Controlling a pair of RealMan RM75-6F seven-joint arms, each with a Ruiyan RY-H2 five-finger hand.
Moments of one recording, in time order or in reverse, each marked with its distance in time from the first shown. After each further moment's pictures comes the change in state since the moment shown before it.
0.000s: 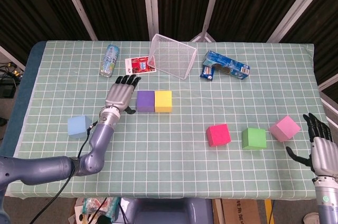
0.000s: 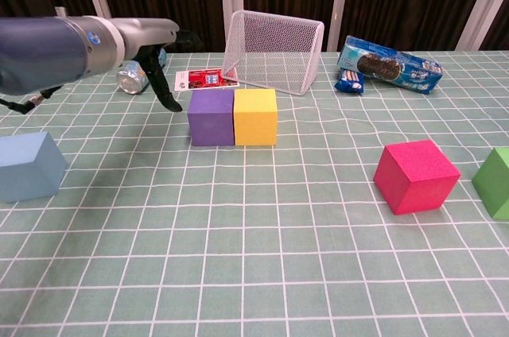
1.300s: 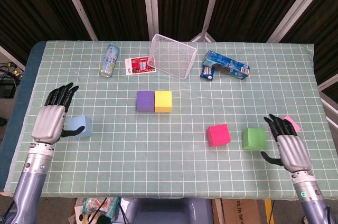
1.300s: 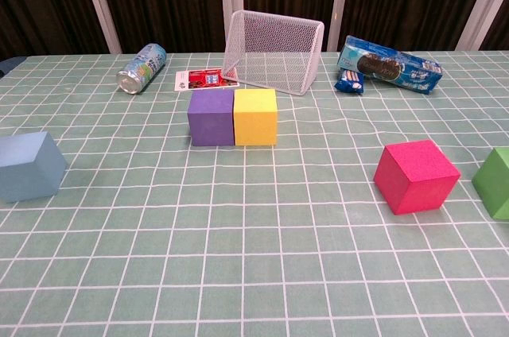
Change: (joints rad) left arm 0.532 0.396 0.187 -0.536 0.616 0.435 -0.317; right arm 0.120 0.058 -0.052 -0.155 -0.096 -0.174 -0.233
